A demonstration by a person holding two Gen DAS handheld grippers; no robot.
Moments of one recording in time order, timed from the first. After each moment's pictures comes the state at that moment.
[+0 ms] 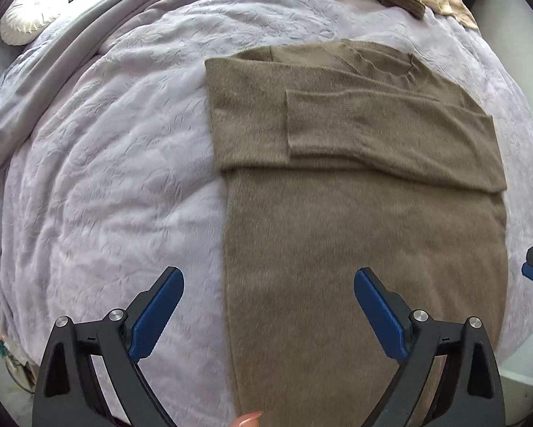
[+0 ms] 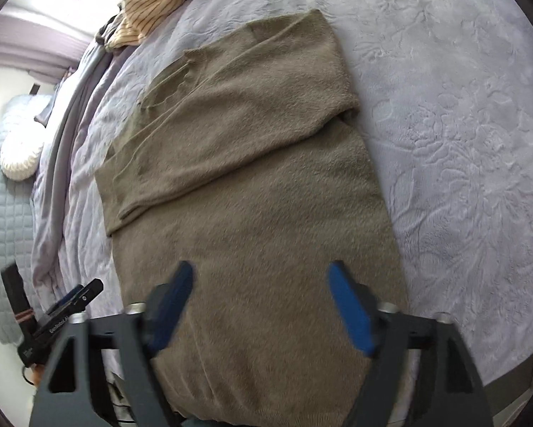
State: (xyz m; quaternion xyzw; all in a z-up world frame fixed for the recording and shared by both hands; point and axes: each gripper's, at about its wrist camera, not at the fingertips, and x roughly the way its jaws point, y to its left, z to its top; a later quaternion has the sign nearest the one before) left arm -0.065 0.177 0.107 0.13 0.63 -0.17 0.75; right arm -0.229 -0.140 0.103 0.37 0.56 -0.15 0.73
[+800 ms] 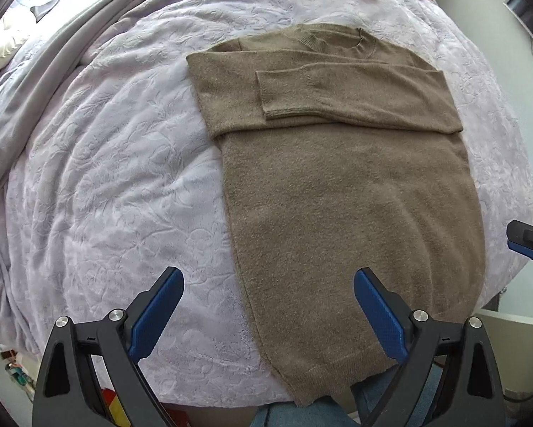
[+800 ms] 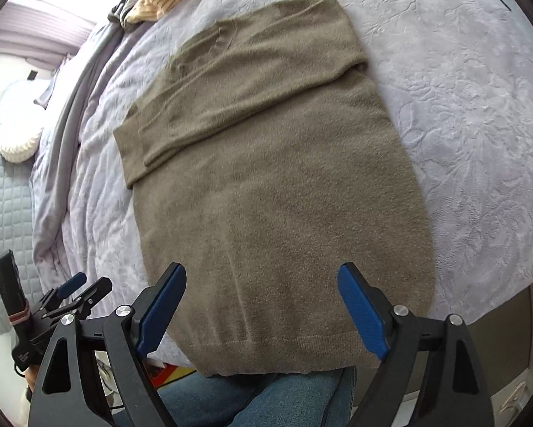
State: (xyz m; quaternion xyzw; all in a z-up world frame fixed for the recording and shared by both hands) left arm -0.101 0.208 0.148 0.16 0.64 -0.24 0.71; right arm -0.259 -0.064 0.146 0.37 0.58 -0.16 0.71
